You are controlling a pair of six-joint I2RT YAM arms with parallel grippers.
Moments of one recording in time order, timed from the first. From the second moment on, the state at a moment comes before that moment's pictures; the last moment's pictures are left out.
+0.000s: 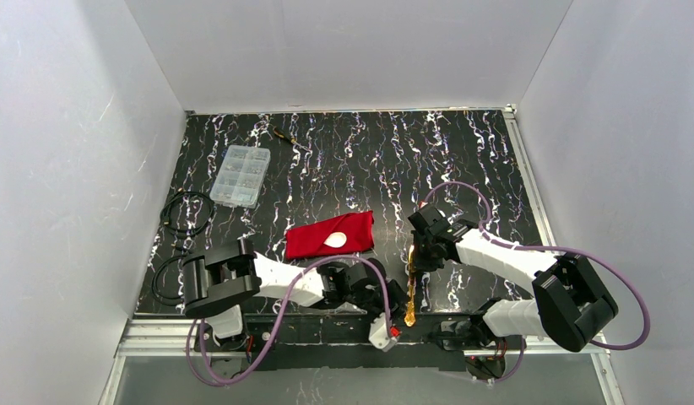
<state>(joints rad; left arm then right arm) -1.32 1.67 0.69 0.28 0.44 1.29 0.68 1.29 0.62 -0.56 0.03 0.71</state>
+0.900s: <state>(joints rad) -1.34 1.79 0.73 0.36 0.51 1.37 0.68 1.30 0.62 -0.53 -0.01 0.72</state>
